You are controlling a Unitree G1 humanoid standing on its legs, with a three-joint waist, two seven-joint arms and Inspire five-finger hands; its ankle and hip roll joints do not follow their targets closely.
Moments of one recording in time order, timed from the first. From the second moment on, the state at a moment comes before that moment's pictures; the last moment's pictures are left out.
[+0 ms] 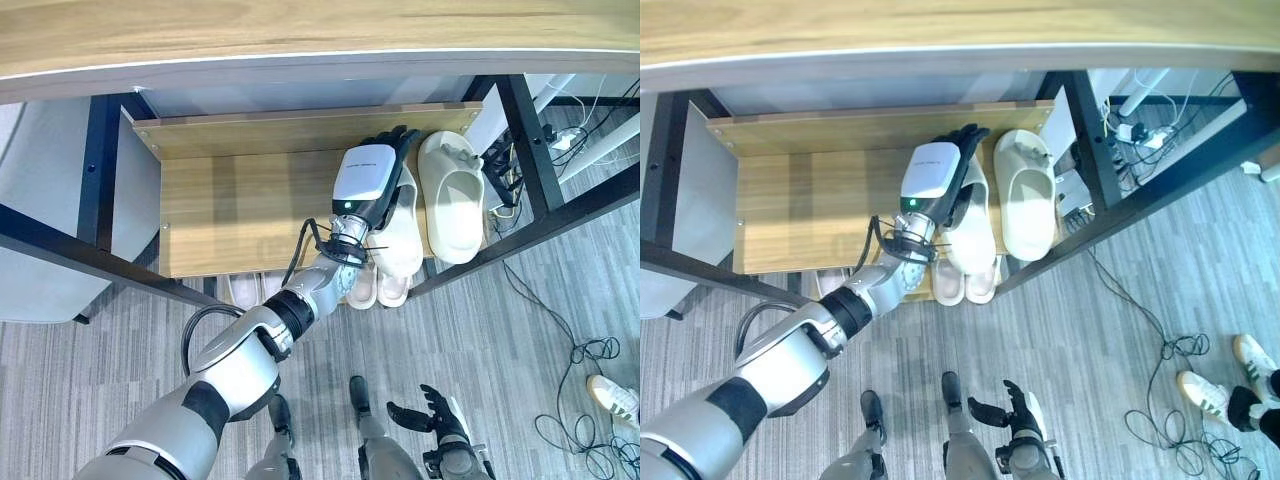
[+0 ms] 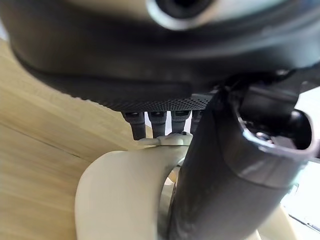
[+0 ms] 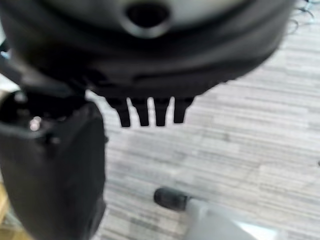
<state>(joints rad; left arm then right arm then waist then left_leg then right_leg) -1.10 0.03 -0.76 0.94 0.47 0.02 0.65 -0.12 -0.23 0.38 1.17 0.12 -0.24 -0.35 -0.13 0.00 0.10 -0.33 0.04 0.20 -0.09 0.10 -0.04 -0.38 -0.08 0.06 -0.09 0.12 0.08</state>
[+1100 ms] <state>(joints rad) -0.99 0.06 -0.74 0.83 0.35 -0.01 0.58 -0.12 -0.22 0.38 1.21 0.14 -0.20 -0.33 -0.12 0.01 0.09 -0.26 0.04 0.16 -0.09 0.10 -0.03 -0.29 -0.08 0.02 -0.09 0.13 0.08</state>
